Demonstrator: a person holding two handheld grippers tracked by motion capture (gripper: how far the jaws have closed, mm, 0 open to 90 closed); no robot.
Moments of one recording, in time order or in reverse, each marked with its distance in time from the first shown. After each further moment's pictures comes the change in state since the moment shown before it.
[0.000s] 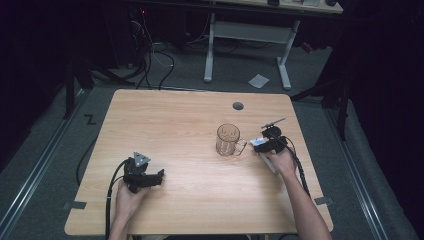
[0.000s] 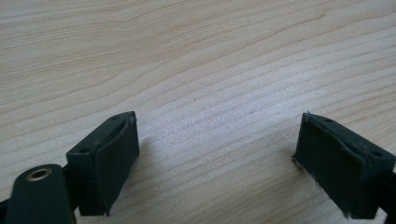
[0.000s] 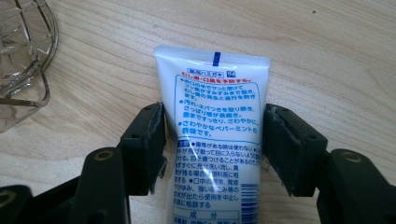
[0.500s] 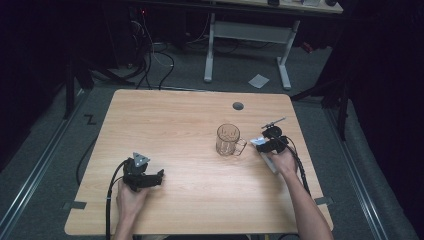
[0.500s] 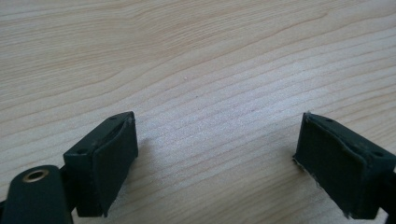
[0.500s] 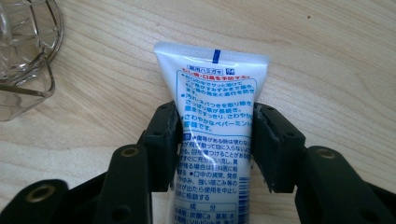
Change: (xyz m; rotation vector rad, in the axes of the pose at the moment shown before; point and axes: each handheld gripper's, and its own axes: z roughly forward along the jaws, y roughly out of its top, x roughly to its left) left arm 0.000 -0.001 -0.001 0.002 0.008 -0.006; right arm 0.001 0.000 -0.007 0.004 -0.013 -0.039
